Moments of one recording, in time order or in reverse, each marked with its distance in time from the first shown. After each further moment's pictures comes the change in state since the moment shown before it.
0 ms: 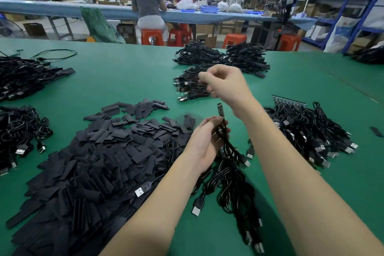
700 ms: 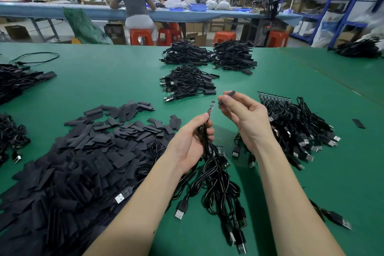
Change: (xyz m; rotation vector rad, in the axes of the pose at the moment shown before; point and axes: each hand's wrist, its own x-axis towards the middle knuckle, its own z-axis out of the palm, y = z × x) left_hand -0.012 0.008 0.001 0.092 -0.156 -0.014; right_hand -0.059 0.061 -0.052 0.650 0.159 0.106
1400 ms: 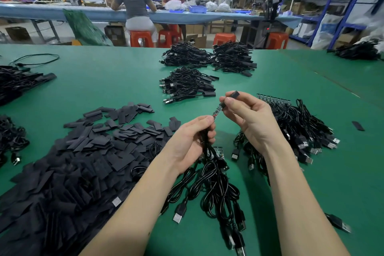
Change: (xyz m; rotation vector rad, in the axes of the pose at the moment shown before) left_hand -0.005 0.008 -0.001 0.143 -0.170 0.043; right_hand -0.006 -0.020 -0.005 0.008 -0.171 0.008
